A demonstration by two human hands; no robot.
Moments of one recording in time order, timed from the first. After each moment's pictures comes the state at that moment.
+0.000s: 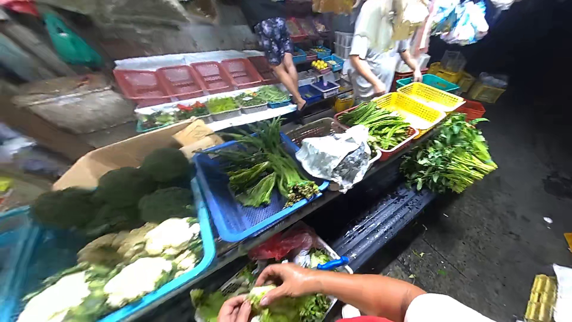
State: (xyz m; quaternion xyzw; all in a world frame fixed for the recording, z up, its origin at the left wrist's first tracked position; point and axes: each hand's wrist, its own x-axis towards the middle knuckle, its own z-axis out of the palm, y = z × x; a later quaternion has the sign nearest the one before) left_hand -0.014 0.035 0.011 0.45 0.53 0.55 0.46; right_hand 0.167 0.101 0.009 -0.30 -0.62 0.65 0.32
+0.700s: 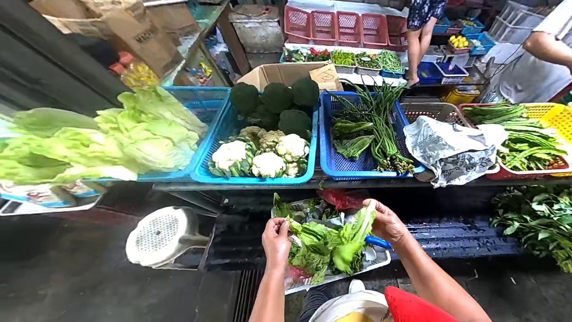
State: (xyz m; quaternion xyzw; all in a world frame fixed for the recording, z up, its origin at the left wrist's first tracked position) left_hand -0.070 0.031 -0.003 0.32 0.74 0.51 0.29; right_hand 0.232 0.126 -0.017 -0.18 -0.34 0.82 0.42
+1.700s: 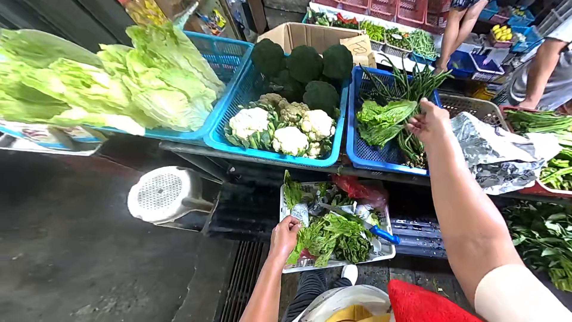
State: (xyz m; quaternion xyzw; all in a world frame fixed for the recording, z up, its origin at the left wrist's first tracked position) left_hand -0.116 0.006 -0.053 0.37 0.81 0.21 0.40; right_hand 0.181 0.336 0.125 -0.58 -0.35 0.54 0.50
